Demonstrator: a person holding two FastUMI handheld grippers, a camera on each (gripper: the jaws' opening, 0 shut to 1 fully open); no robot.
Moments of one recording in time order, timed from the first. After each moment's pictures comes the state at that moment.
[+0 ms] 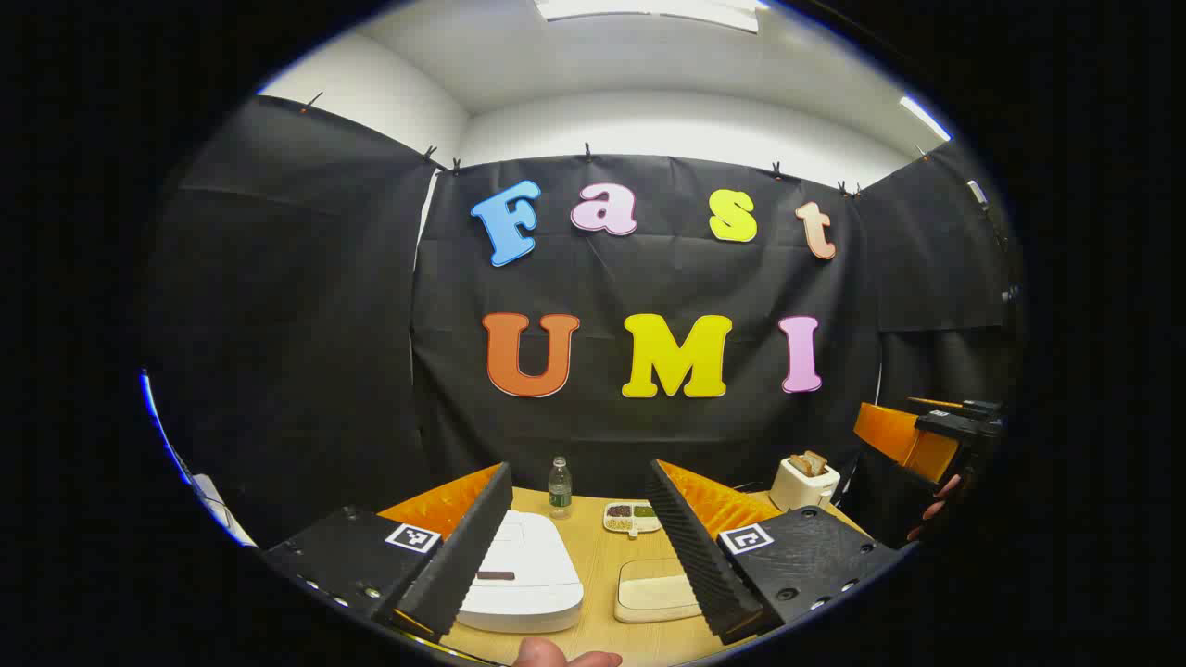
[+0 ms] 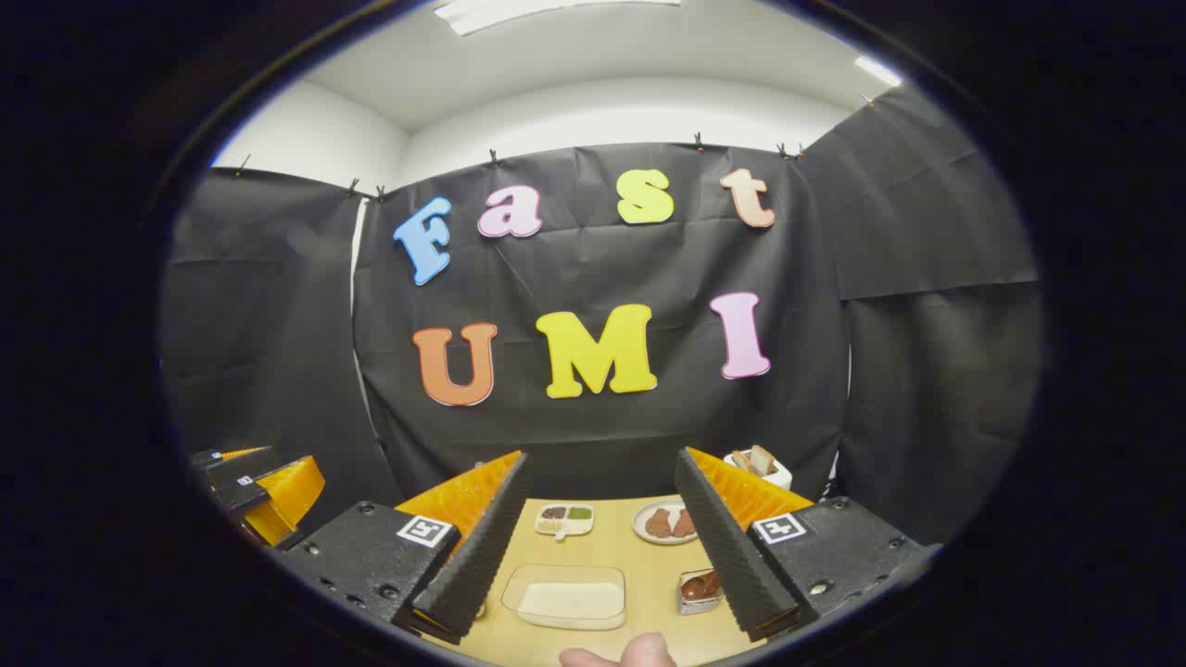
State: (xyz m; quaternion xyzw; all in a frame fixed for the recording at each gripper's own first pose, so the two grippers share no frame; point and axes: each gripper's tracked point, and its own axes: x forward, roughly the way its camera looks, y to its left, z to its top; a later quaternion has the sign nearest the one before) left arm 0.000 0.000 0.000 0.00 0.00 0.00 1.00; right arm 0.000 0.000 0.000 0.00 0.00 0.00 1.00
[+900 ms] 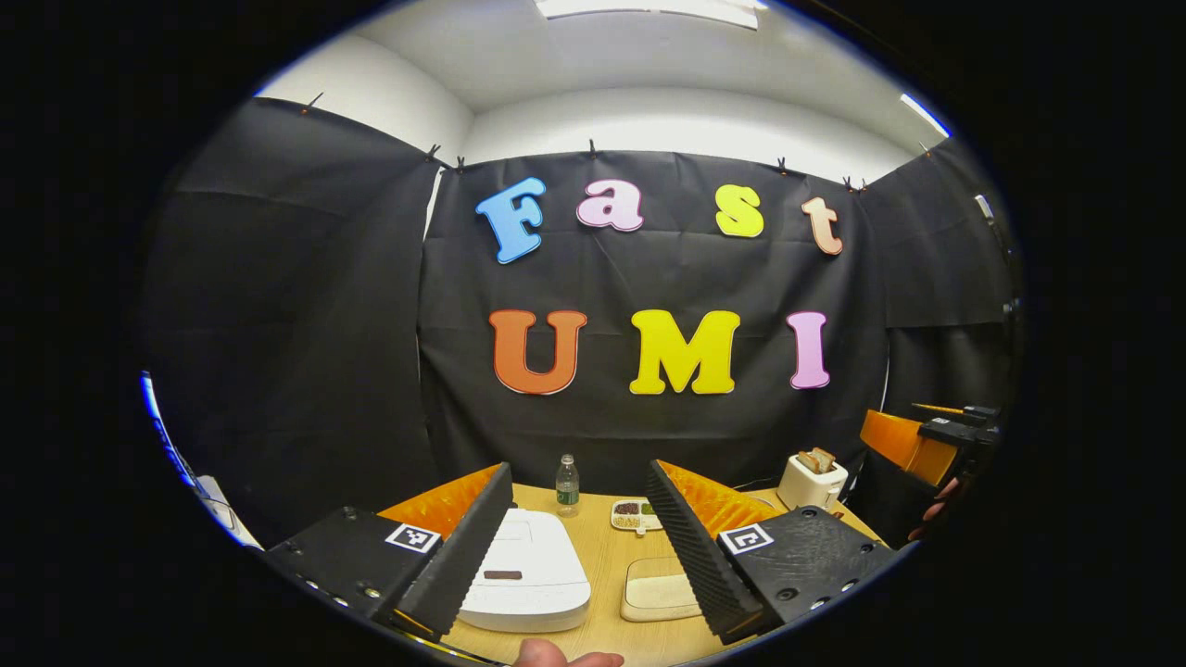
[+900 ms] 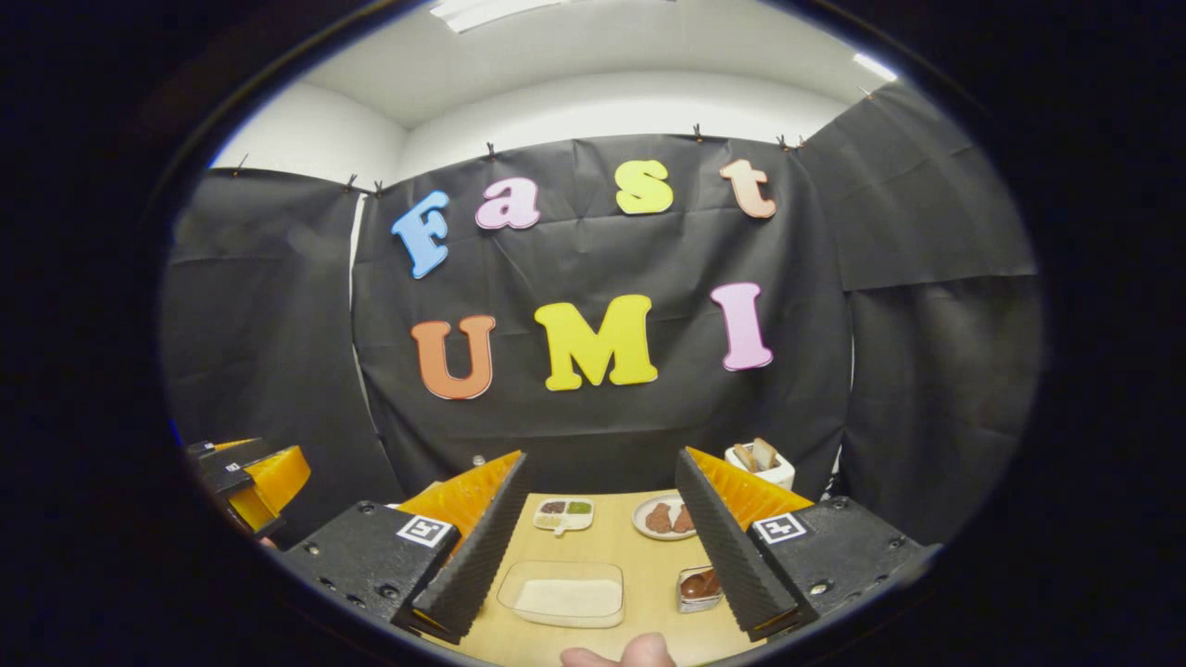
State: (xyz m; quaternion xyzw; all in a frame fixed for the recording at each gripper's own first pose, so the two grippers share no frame) left arm 0.001 0.006 -0.002 0.00 0.01 0.01 1.00; right arm 0.012 -0.009 -0.012 0.00 0.01 0.00 1.00
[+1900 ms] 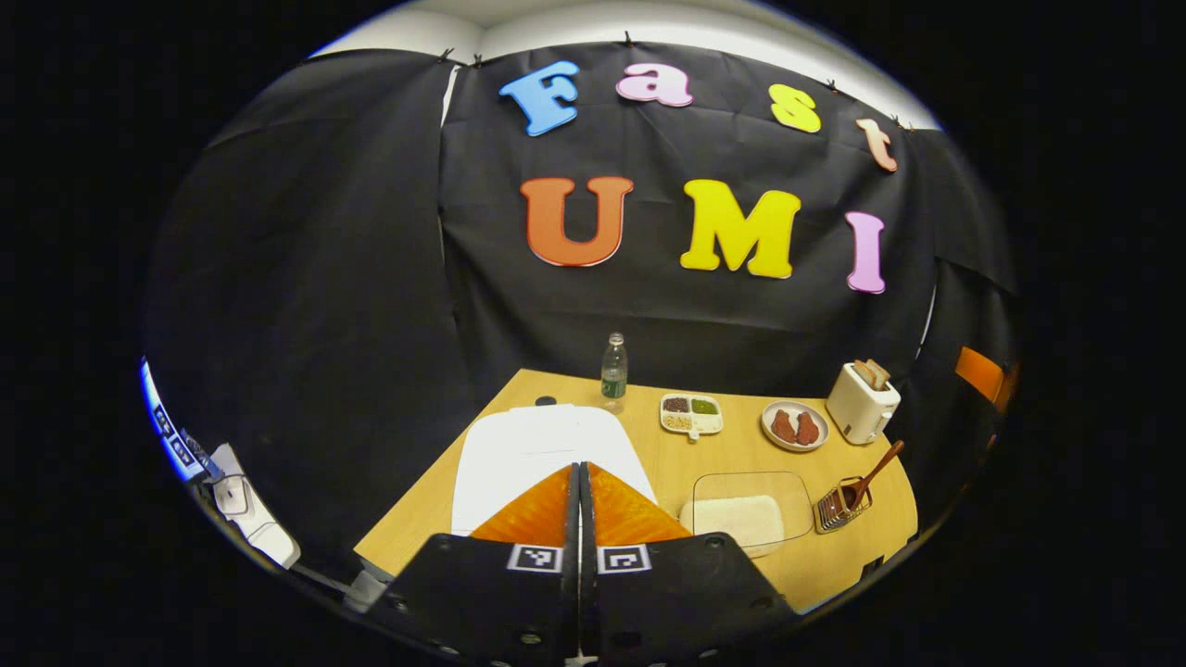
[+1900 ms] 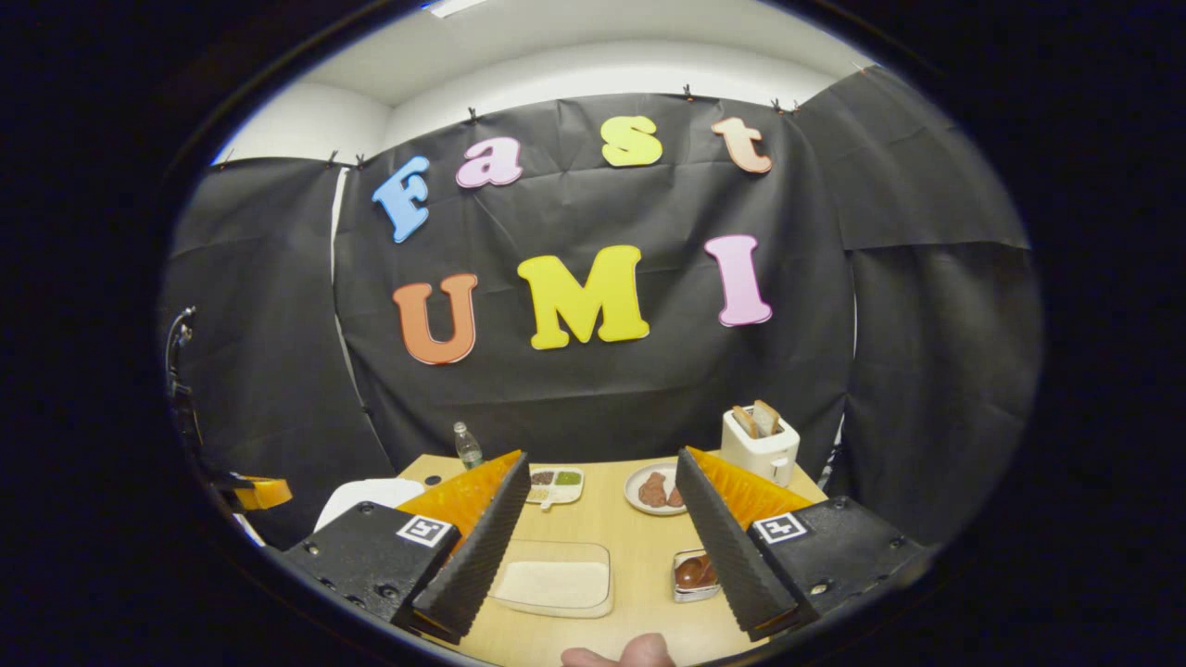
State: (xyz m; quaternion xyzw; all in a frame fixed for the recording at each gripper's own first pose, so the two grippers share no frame) left arm 0.042 0.079 -0.140 -0.02 0.23 0.04 0.97; right arm 0.057 -0.038 -0.077 0.01 0.07 0.00 1.00
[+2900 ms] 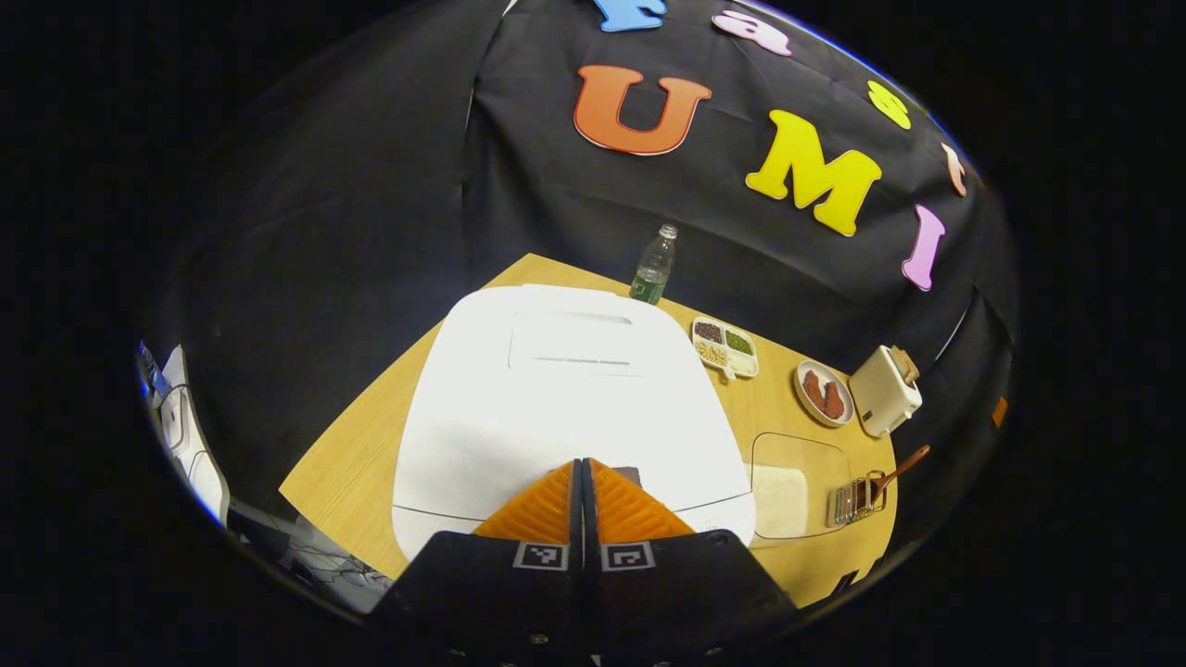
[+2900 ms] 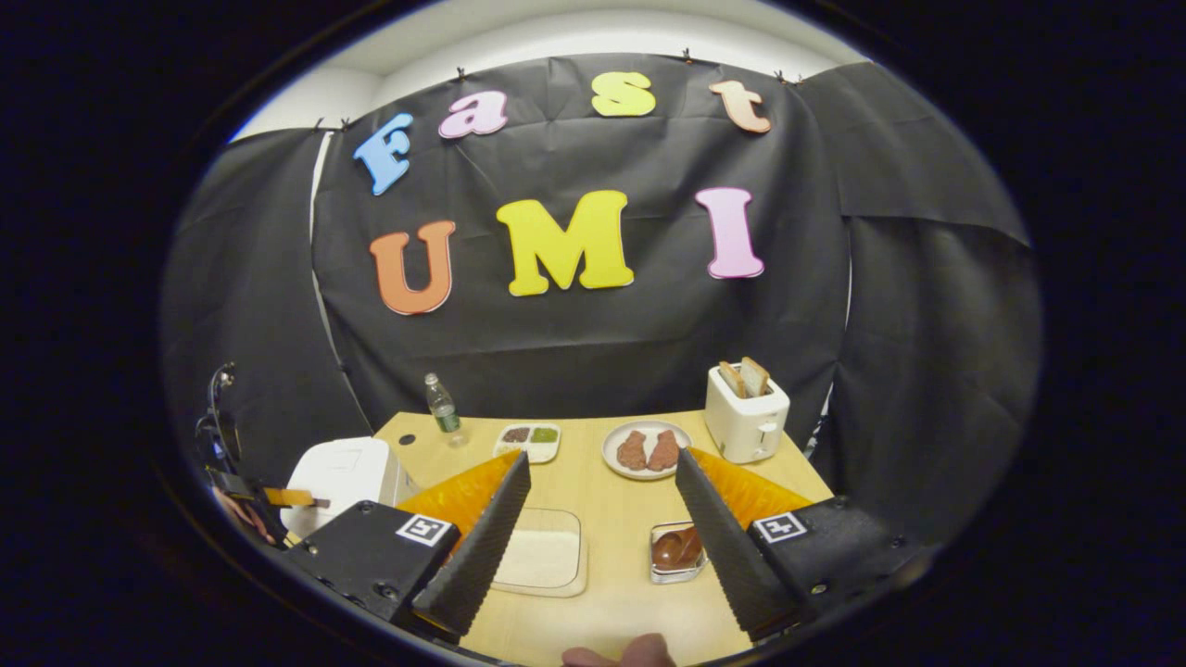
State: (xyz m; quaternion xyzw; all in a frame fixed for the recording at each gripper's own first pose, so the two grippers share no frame) left arm 0.086 0.121 -0.264 -0.12 0.34 0.05 0.93; right arm 0.076 -0.064 -0.131 0.00 0.15 -0.02 0.99
